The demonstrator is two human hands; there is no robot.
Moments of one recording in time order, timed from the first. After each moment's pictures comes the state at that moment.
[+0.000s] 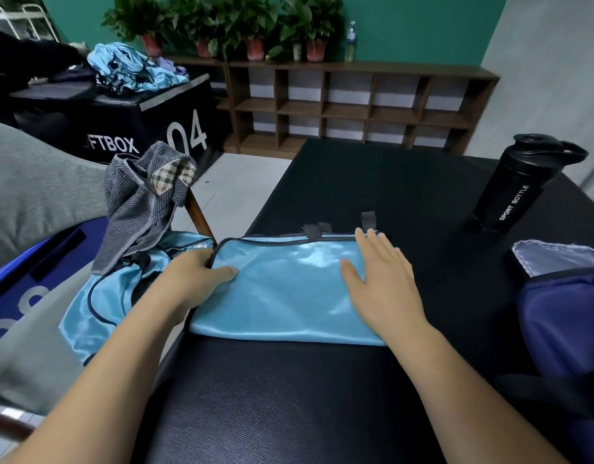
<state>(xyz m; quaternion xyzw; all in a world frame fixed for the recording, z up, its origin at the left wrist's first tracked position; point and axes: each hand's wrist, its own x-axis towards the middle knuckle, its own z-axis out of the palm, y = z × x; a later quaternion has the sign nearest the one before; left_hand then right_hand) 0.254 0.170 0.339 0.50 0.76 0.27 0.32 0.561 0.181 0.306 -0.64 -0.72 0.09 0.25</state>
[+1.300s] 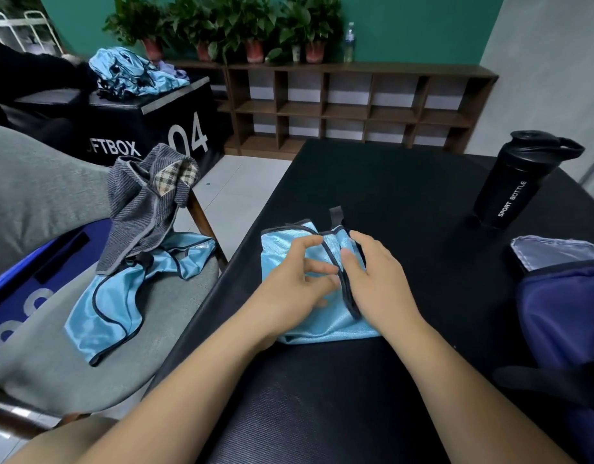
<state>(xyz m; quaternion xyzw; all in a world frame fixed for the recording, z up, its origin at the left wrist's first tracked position) 0.380 0.138 0.348 0.58 0.54 0.37 0.49 0.553 0.174 0.313 -0.61 -0.66 0.24 0.36</state>
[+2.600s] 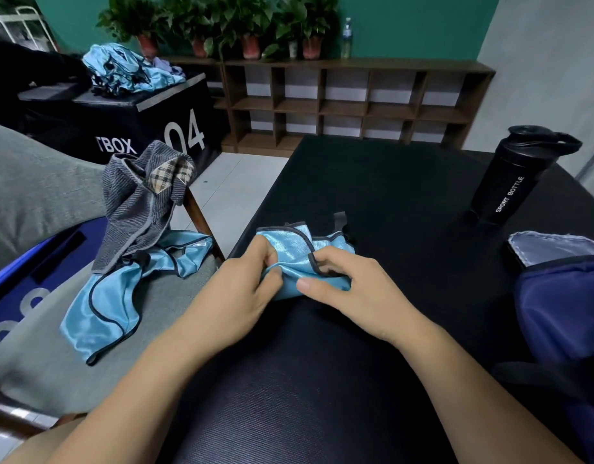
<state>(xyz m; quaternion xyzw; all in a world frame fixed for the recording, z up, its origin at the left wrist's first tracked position) 0.316 0.126 0.349 0.74 0.55 0.31 0.21 0.548 0.146 0.342 -0.46 -0.74 0.37 0.32</state>
